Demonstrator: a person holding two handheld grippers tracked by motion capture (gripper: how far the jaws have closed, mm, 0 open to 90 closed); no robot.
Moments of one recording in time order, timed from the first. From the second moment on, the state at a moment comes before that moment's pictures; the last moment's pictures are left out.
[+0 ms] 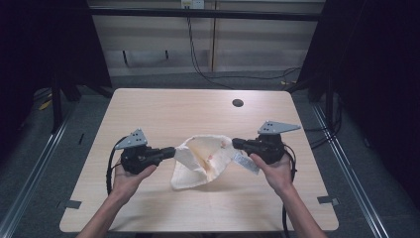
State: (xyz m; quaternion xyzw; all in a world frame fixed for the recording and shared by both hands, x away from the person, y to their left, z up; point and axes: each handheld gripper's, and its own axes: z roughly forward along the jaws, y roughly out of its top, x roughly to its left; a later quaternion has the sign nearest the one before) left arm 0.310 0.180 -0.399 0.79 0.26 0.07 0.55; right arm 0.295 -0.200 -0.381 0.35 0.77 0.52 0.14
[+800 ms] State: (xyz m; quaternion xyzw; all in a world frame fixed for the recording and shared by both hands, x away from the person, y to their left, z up) left arm 0.320 0.174 -0.360 0.79 0.23 0.07 0.56; right arm 0.283 -0.222 -0.324 0.34 0.76 0.53 0.18
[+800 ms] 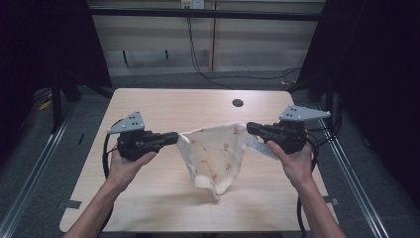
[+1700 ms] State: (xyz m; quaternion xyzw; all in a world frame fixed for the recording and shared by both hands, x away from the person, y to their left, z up) left arm 0.330 0.187 -0.449 0.82 0.30 0.05 0.48; right arm 0.301 -0.211 -0.447 0.39 0.78 0.47 0.10
